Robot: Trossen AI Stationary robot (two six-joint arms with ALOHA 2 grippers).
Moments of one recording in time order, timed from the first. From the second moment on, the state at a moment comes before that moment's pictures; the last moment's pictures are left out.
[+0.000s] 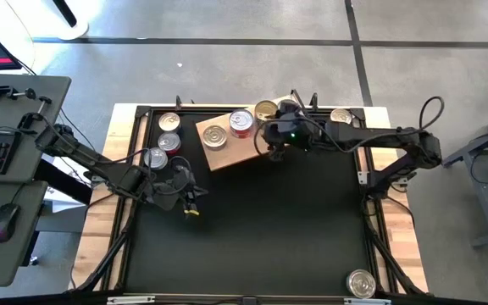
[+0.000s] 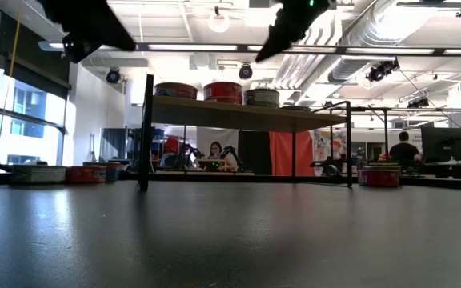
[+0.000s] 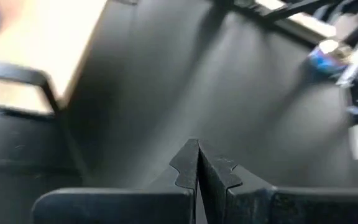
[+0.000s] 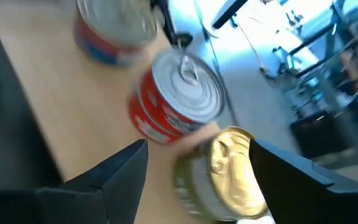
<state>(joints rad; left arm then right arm) -0.44 1.10 0.76 -0.36 -0.52 -0.72 -0.13 1.47 1.30 -0.43 0.46 -0.37</state>
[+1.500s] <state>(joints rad) 0.47 1.30 0.66 -1.10 -0.32 -0.56 0.02 1.61 1.29 -0.44 0.16 0.29</state>
